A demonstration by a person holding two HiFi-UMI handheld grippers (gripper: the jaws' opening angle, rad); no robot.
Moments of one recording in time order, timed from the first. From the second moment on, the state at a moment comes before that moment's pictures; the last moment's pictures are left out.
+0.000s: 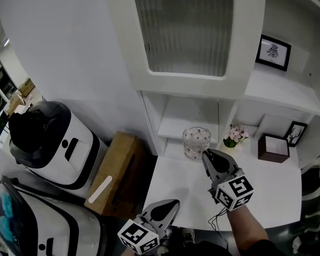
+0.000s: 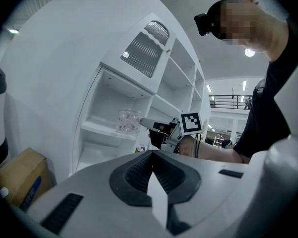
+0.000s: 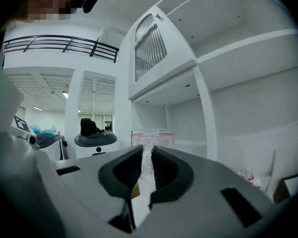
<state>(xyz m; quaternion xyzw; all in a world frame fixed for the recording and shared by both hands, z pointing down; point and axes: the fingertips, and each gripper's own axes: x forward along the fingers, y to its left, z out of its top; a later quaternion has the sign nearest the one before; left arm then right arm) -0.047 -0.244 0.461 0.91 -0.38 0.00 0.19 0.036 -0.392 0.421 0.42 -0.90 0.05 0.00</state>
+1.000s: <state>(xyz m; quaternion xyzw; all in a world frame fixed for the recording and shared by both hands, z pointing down) -0.044 -0.273 0.462 0.89 -0.41 0.01 0.19 0.030 -0.466 0.441 0.45 -0.89 0.05 0.02</state>
